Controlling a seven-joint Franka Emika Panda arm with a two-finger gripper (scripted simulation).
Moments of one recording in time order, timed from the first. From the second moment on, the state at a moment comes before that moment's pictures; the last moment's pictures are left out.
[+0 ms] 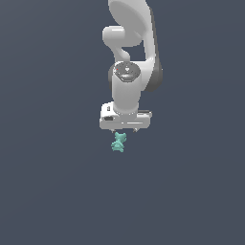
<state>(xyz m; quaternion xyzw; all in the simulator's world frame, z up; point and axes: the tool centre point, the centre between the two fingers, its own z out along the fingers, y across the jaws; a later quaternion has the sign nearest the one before) -0.013 0.008 0.152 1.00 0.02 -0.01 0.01</state>
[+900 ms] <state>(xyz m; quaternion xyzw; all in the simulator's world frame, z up) -0.009 -0.018 0.157 1.00 0.01 0.00 0.02</state>
